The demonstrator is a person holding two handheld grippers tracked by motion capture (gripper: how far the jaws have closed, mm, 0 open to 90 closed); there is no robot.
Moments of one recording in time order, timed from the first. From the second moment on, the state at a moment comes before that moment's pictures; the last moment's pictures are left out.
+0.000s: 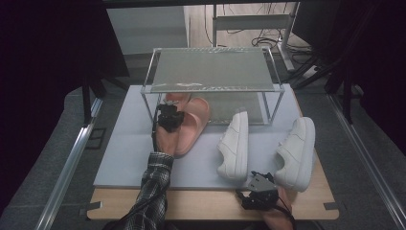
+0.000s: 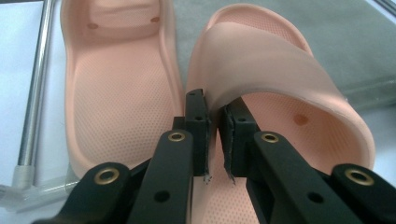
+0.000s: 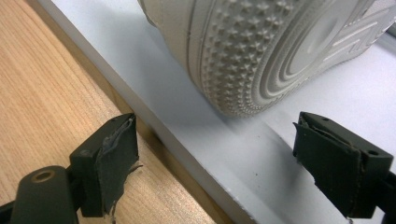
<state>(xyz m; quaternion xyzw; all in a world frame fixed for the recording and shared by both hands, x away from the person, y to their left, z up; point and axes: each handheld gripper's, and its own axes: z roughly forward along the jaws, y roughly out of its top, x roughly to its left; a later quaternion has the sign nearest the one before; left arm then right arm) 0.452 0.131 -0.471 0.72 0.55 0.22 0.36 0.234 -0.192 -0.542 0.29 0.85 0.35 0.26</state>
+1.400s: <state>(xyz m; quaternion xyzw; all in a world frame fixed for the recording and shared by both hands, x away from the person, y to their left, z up) 0.393 0.162 -0.455 0.76 0.48 0.16 0.41 0.233 -0.192 -0.542 0.29 0.85 0.35 0.27</state>
